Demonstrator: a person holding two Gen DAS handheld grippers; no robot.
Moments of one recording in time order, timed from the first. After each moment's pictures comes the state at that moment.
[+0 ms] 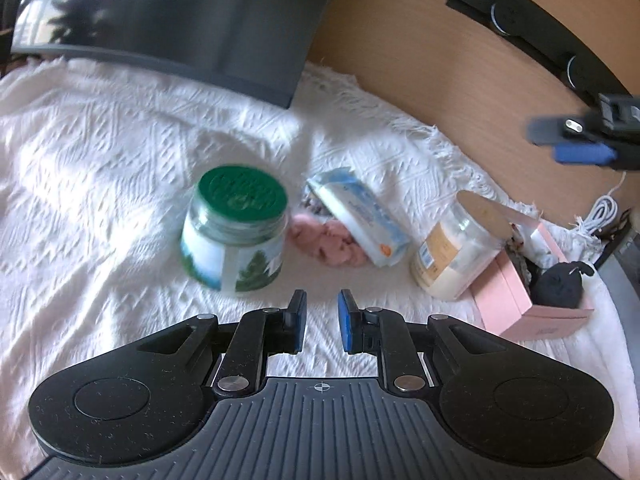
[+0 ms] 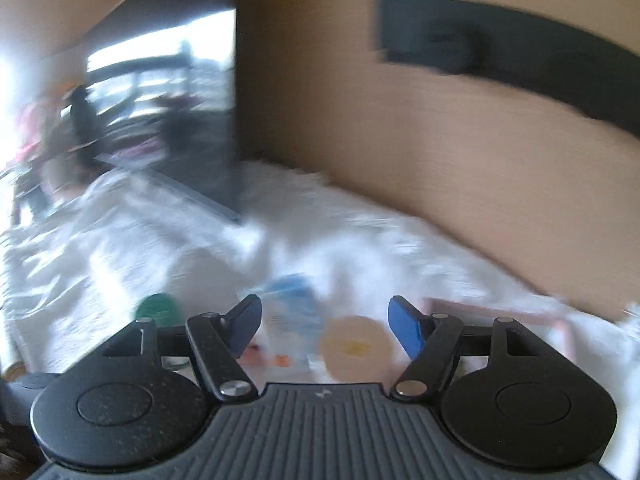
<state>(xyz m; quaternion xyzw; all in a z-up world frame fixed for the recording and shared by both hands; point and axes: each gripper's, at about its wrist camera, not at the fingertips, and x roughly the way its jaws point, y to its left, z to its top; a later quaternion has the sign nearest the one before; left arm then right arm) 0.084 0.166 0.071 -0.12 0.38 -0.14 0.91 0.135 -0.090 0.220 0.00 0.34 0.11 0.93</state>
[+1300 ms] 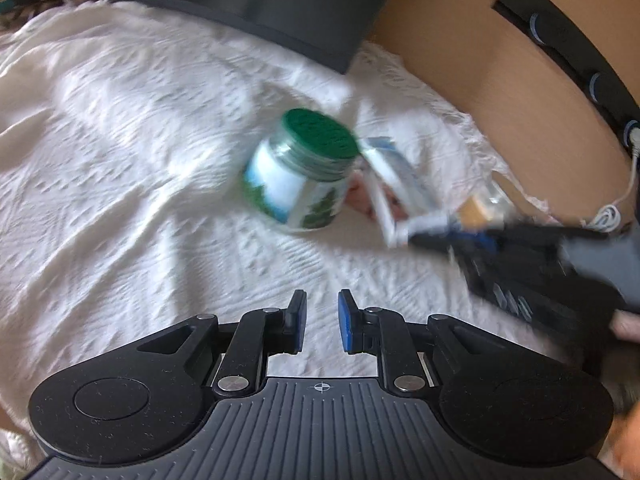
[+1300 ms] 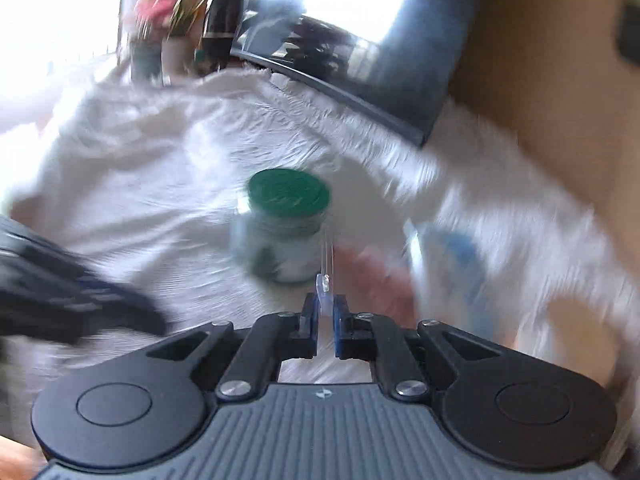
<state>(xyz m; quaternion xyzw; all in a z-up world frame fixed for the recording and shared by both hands) 0.061 0.209 0.050 -0.16 0.41 -0.13 0.89 0.088 0.012 0.107 -0.12 0.33 0.26 0.90</state>
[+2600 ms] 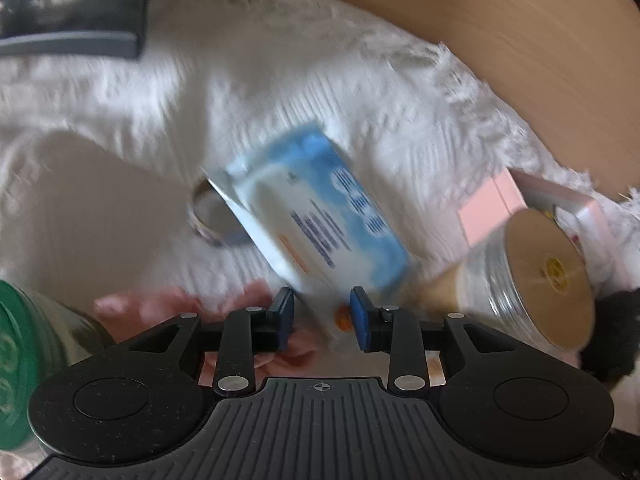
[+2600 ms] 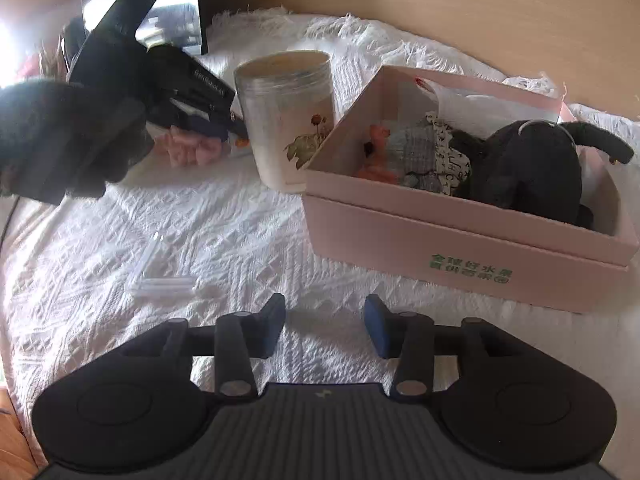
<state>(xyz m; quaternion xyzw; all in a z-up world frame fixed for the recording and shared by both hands) 0.244 0.053 0.029 -0.06 0.50 -0.17 0.85 0.029 -0.177 0.043 0.03 0.41 0.11 0.91</state>
